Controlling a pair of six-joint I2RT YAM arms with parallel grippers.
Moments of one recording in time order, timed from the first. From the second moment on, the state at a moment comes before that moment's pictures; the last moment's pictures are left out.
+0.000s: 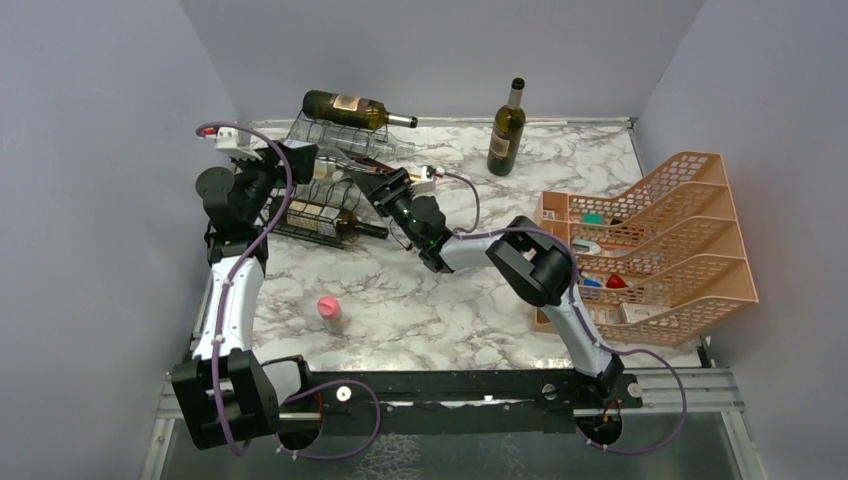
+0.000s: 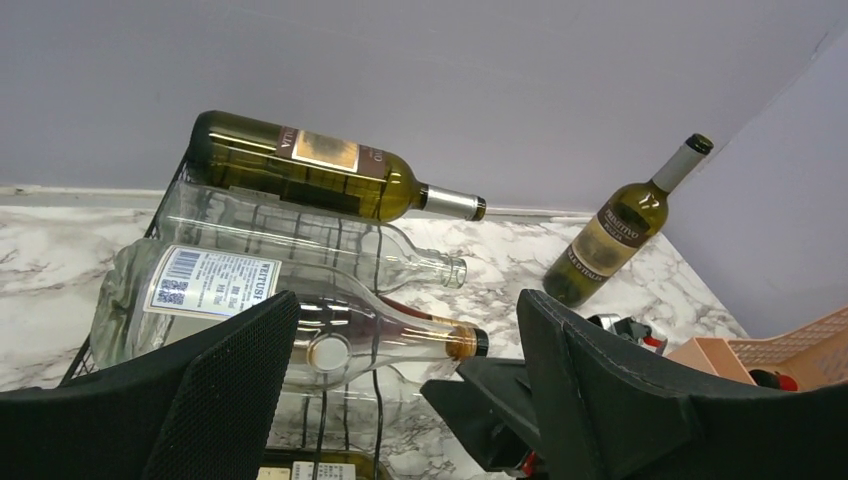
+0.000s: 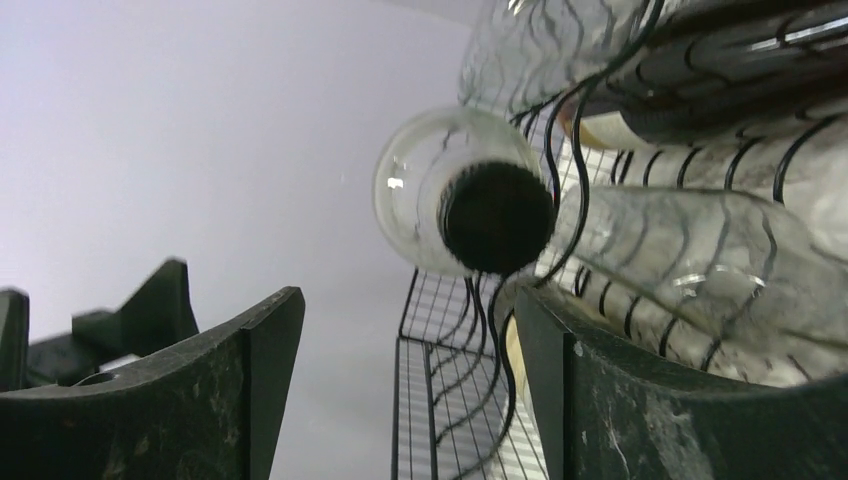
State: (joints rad) left arm 0.20 1.13 0.84 0.42 0.51 -0.42; right arm 0.88 2.31 1.39 1.10 0.23 1.25
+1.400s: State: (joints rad) left arm 0.23 1.13 0.84 0.42 0.52 -0.45; right arm 0.89 2.49 1.73 0.90 0.51 1.44
